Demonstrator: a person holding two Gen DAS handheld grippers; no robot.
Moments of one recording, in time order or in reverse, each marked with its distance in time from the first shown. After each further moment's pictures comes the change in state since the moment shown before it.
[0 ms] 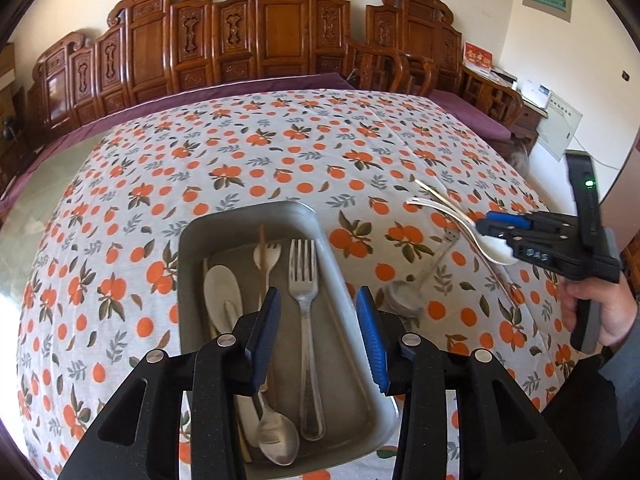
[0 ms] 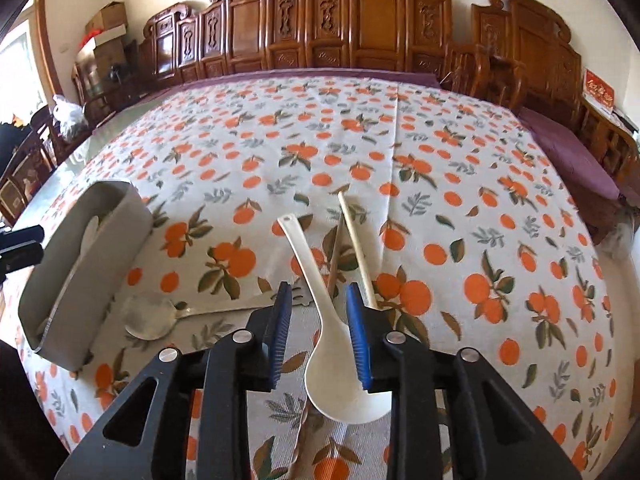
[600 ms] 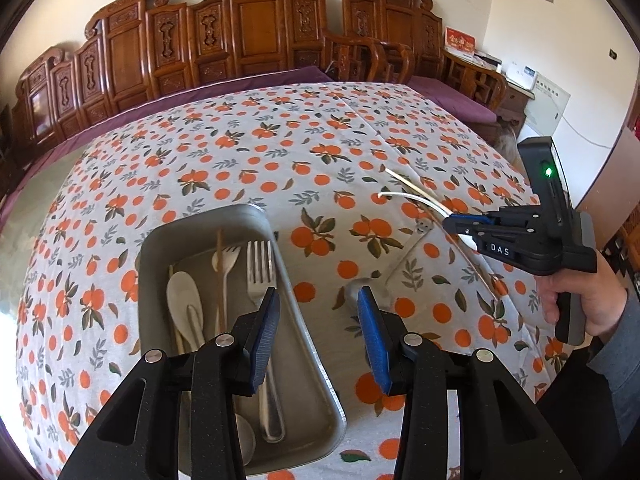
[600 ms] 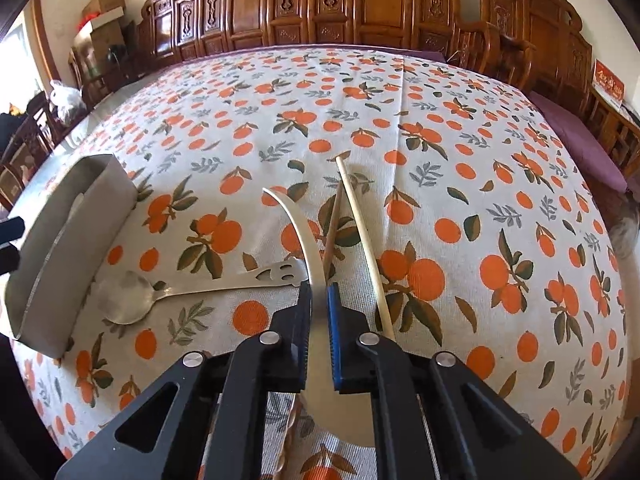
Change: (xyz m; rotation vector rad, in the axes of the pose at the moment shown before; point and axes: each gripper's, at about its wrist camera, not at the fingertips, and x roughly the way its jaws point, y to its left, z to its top) left arm 0.007 -0.037 0.007 0.065 0.030 -0.016; right arm 0.013 -0.006 -0.004 0.019 0.051 0.027
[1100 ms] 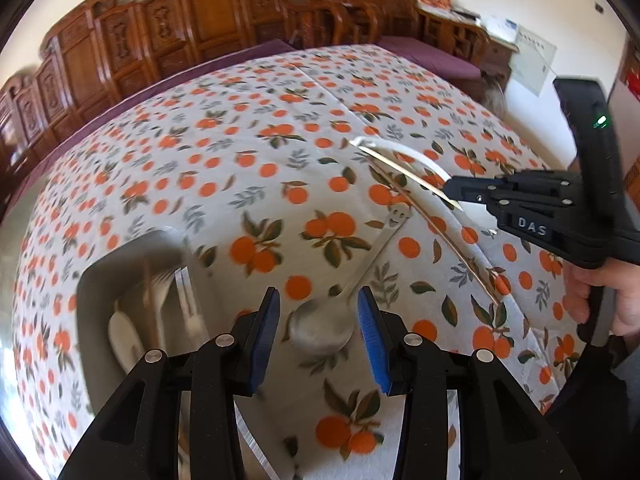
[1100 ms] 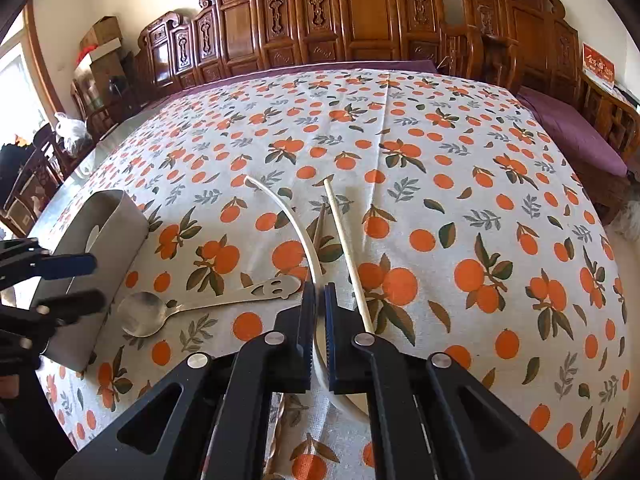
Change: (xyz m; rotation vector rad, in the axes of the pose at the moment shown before) left arm 0.060 -0.049 0.027 0.133 0.123 -0.018; right arm -0.023 -0.021 0.001 0.064 -0.065 0.039
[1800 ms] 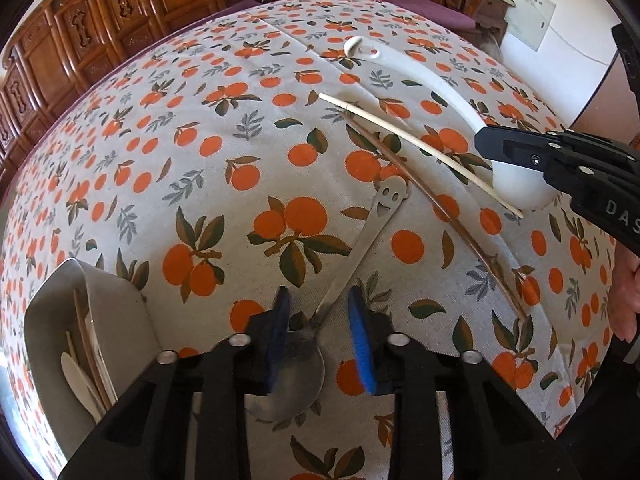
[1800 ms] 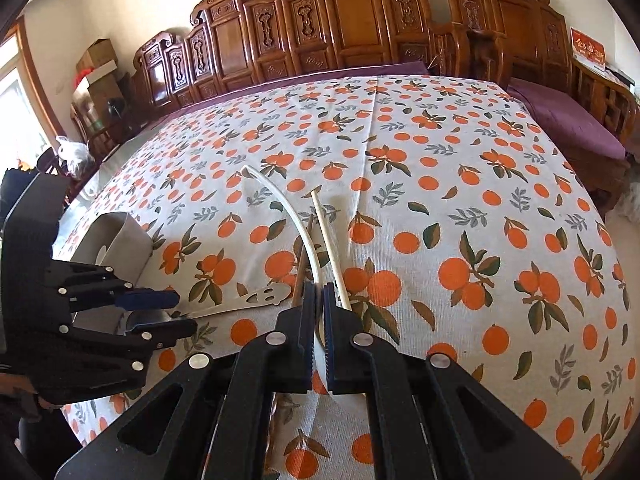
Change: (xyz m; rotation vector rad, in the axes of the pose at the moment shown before) left arm 0.063 -0.020 0.018 0.054 0.159 -0.021; right arm -0.010 -0.015 -0.001 0.060 -0.031 0.029
